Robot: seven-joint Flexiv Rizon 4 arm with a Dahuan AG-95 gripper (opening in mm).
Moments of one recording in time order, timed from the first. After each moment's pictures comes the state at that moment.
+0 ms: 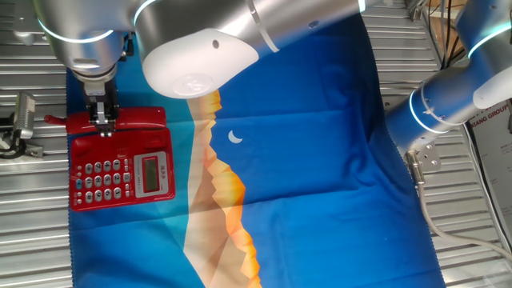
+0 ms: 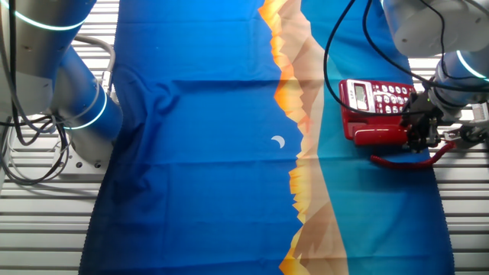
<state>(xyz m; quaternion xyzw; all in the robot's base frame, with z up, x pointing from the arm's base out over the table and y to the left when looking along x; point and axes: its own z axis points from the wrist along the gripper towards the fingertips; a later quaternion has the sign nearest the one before) 0.721 -0.040 0.086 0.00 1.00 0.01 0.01</state>
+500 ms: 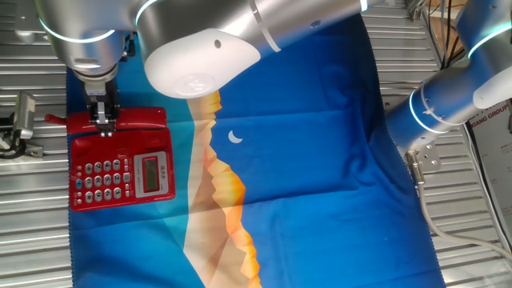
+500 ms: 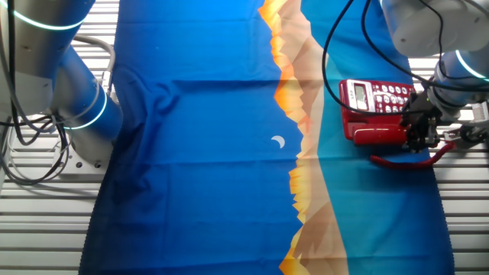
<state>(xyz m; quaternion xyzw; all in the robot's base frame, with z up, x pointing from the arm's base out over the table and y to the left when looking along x) 0.719 -0.040 0.086 0.00 1.00 0.01 0.01</state>
